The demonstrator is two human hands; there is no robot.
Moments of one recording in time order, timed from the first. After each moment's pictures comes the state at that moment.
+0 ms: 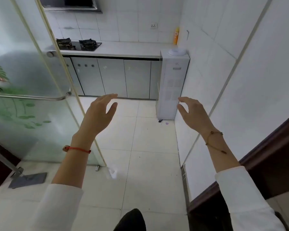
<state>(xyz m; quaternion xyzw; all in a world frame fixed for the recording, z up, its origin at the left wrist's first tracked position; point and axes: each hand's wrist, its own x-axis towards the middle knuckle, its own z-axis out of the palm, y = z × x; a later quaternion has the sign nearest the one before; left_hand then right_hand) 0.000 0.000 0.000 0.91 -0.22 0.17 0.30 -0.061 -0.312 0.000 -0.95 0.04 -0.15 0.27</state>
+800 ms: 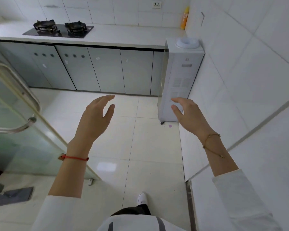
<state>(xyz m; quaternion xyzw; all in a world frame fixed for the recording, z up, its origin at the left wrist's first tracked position) 0.262 -0.063 -0.045 0.92 -0.17 0.14 0.32 0.216 -0.359 -0.043 -0.95 0.04 -0.09 0.30</state>
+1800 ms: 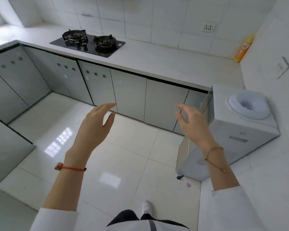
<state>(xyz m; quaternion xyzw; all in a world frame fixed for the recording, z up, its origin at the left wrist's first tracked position) 0.734 -0.119 -0.042 0.94 -0.03 0.16 0.30 0.772 -0.422 -0.041 -0.94 -0.08 -0.07 0.31</state>
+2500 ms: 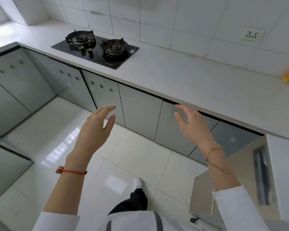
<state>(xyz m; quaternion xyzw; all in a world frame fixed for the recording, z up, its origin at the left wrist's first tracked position) 1.057 -0.053 -0.070 0.95 0.03 0.14 0.29 1.129 -0.348 -0.071 -0.94 -0.12 -0.03 0.32</state>
